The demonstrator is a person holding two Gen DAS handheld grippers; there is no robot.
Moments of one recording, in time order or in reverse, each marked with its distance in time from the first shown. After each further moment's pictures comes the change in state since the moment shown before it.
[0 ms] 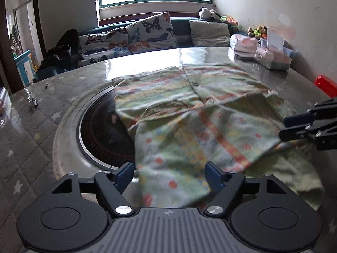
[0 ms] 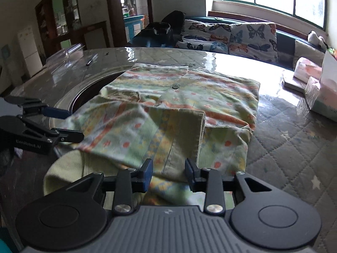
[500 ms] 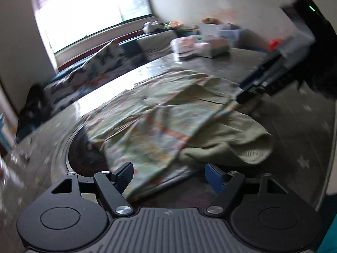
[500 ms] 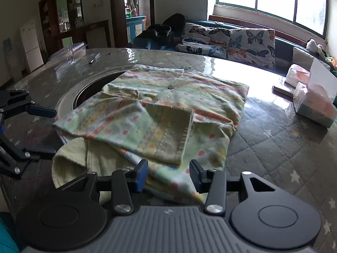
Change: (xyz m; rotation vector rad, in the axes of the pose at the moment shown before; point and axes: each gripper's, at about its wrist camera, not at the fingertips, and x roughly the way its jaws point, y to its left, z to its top) left arm -0.056 -0.052 -0.033 0.392 -0.116 -0.100; right arm -0.035 -0.008 -0.012 -0.030 -0.006 -0.015
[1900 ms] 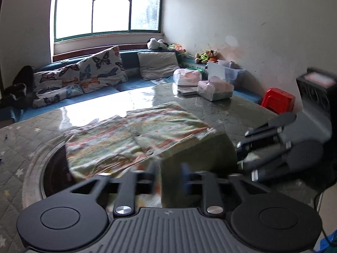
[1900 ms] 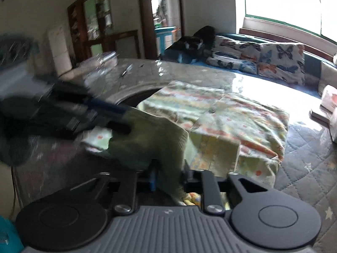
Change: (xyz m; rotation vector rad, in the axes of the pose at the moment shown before) left arm 0.024 0.049 0.047 -0.266 -0.118 -0.132; right arm 0.022 0.026 0.032 -0.034 -0.087 0.162
